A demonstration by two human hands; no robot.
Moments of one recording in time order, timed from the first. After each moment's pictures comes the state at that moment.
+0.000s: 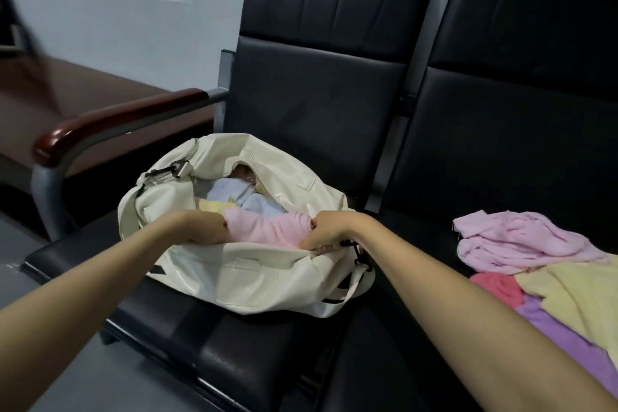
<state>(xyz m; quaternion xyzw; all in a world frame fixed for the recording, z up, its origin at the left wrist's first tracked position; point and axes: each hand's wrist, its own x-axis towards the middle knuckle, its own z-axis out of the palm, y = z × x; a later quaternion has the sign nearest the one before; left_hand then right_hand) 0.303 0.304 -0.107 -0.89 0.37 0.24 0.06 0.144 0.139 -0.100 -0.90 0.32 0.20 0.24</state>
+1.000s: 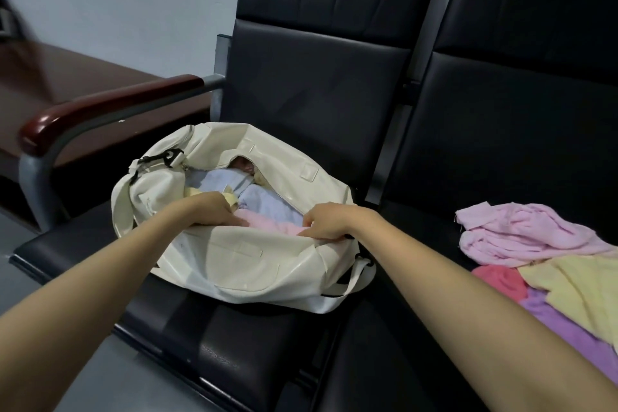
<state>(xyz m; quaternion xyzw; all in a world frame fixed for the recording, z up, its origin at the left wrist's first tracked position) 0.325 0.283 -0.125 -0.88 0.40 0.24 -0.04 0.146 0.139 -0.102 -0.94 0.23 0.21 0.16</state>
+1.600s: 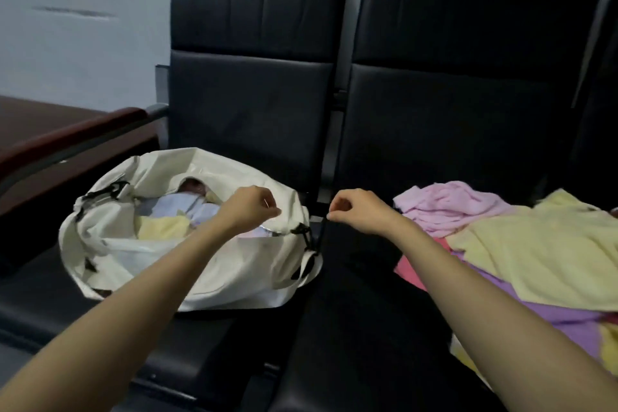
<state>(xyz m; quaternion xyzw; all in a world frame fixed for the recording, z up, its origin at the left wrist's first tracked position) 0.207 0.217 -0.086 -0.82 0.53 0.08 -0.21 0.010 0.099 -0.078 -0.89 0.35 -0.11 0.28</state>
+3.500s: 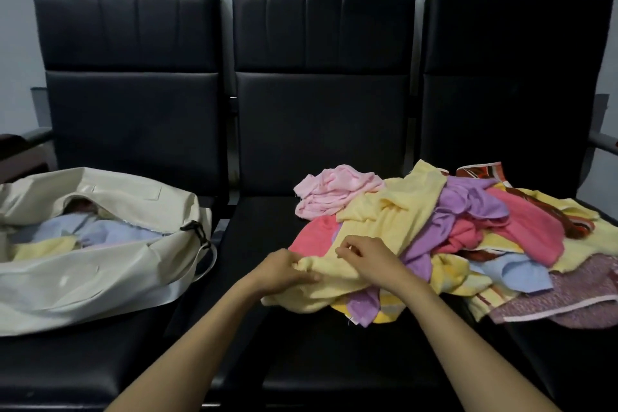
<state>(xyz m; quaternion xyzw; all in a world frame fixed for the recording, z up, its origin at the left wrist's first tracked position) -0.035 0.195 -0.143 -0.67 0.63 0.33 -0.23 -0.231 0.126 -0.142 -0.83 0.45 -0.19 0.26</state>
